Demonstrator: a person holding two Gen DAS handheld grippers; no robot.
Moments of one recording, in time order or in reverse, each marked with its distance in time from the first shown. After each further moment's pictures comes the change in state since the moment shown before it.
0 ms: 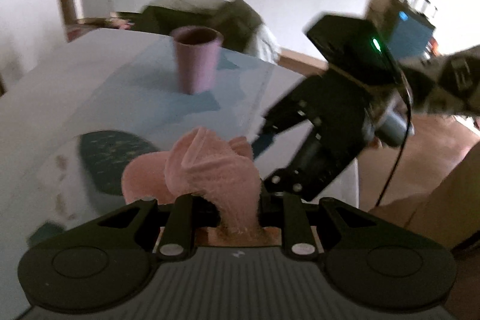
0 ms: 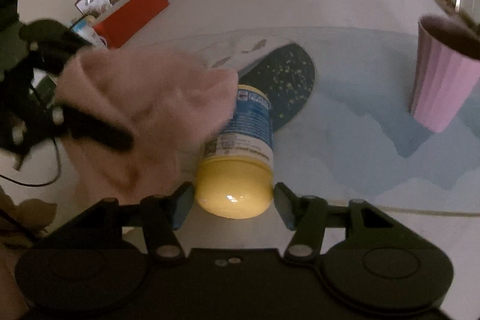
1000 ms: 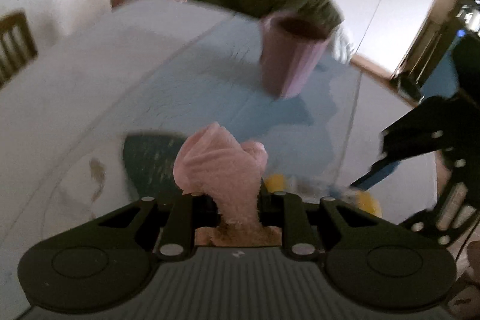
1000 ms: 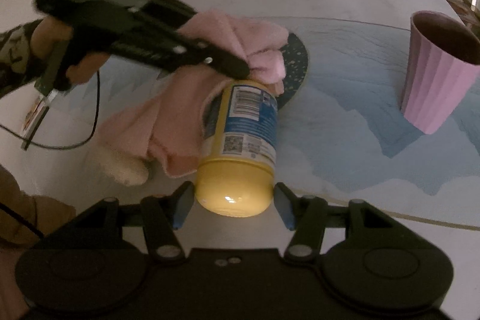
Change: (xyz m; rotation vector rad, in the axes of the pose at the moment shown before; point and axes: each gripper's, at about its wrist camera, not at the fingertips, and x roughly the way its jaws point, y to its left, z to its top) left arm 0.070 0.096 0.029 -0.190 0.100 0.145; right arm -0.011 -0.013 0.000 -0.066 0.073 0.023
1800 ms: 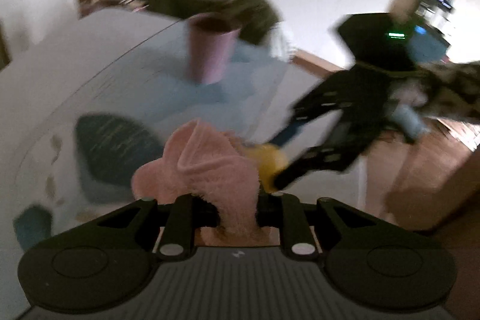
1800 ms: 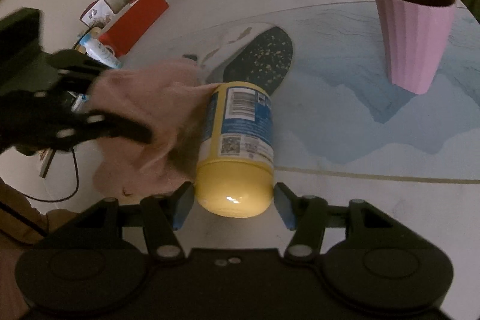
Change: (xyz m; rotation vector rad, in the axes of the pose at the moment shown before) left arm -0.067 -0.077 -0.046 0.098 -0.085 -0.141; right arm -0.014 -0.024 -0.021 0.152 -0.044 0.082
